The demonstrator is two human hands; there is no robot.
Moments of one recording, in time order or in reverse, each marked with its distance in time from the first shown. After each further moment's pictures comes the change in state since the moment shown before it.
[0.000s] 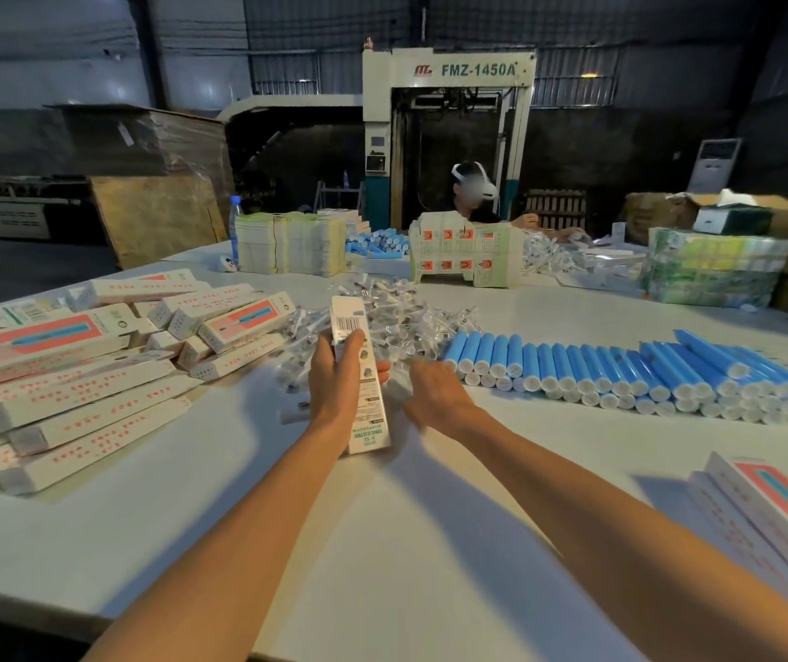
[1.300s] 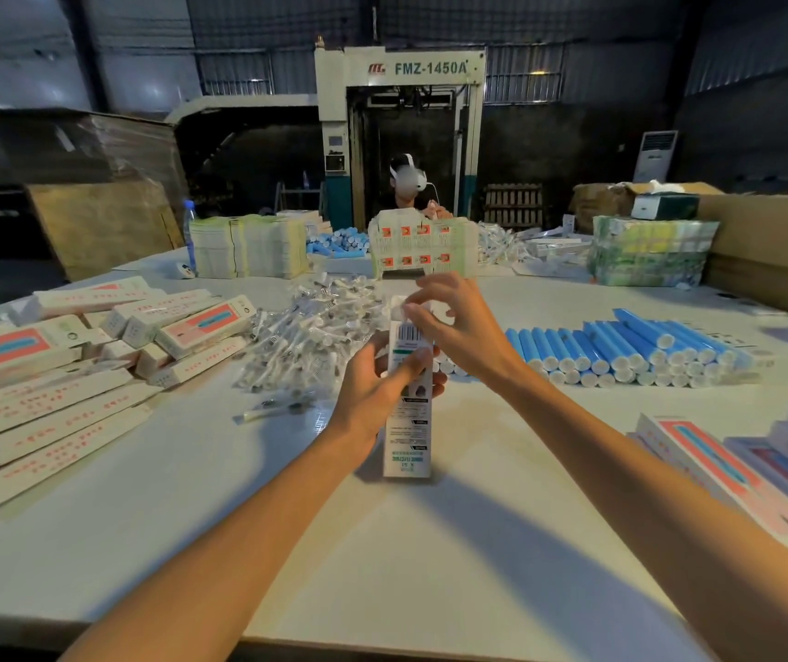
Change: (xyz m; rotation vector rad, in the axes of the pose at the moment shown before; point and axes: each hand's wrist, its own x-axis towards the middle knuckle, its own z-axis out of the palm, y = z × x) left_hand -0.069 0.011 0.049 -0.121 -0.515 -0.050; right_hand -0.060 0.043 -0.105 0.511 0.401 -0.272
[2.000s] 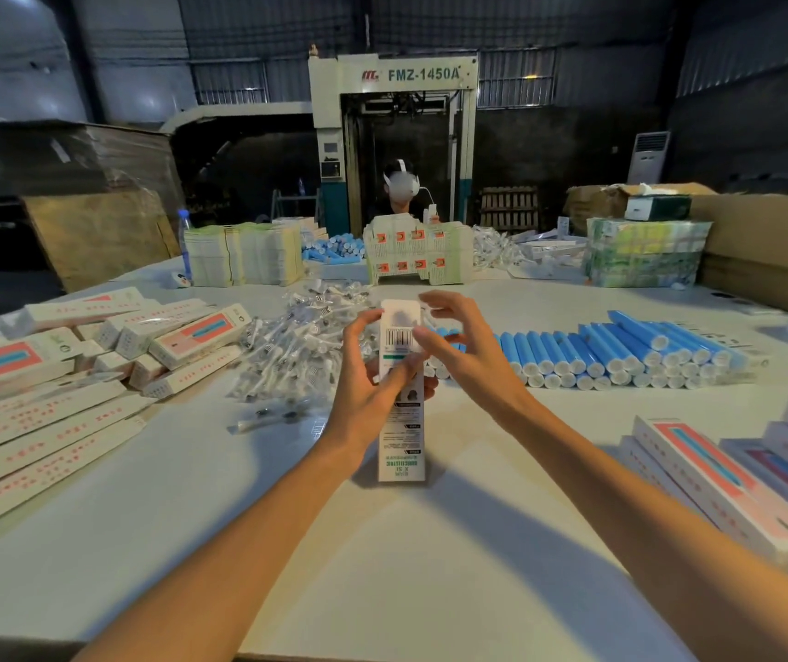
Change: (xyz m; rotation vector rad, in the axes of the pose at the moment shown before) left_hand -0.003 0.006 0.003 0.142 -0.027 0.135; right_hand -0.033 0.009 0.000 0.307 0.043 0.090
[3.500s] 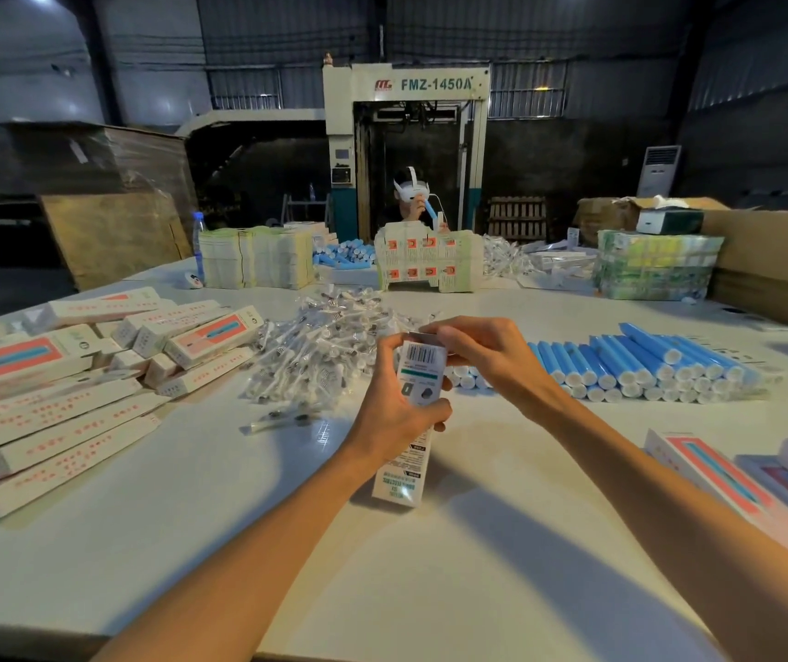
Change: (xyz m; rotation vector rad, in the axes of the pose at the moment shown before) left_hand -0.004 -0.001 0.003 0.250 -0.079 0.007; right_hand 0.013 -0.003 -0.017 0.057 -0.164 0.045
